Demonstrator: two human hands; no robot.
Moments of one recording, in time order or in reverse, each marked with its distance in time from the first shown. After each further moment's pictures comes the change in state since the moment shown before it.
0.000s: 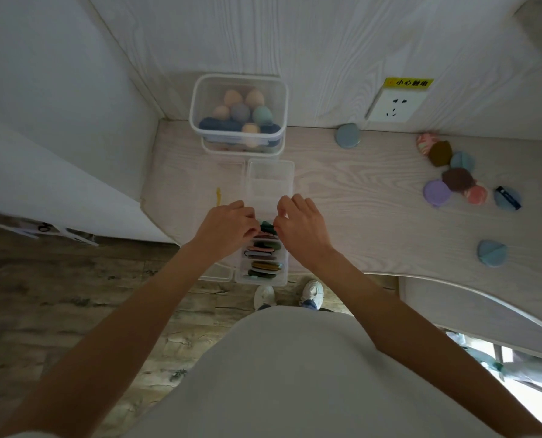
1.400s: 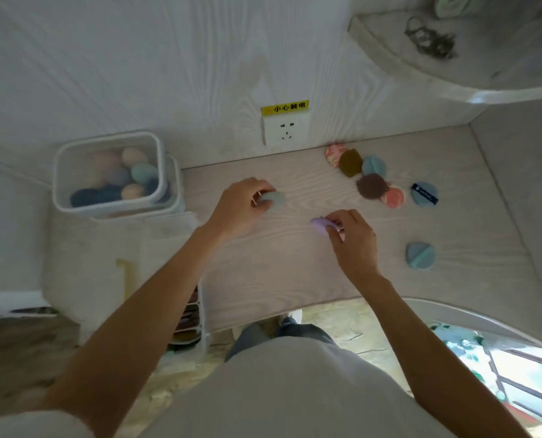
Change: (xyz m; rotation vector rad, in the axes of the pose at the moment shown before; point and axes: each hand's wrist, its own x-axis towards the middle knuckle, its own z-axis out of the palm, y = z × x) left_hand 0.218 0.073 0.015 -0.535 -0.003 -0.159; right_hand -0.101 0.195 -0.011 0.475 0.229 0.796
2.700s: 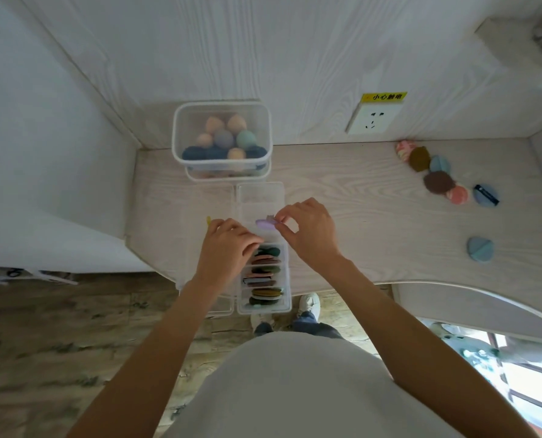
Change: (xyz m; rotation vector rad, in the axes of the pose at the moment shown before) left_hand -0.195 -0.100 -0.044 0.410 0.222 0.066; right_hand -0.052 -0.185 0.095 -0.073 -0.148 -0.346
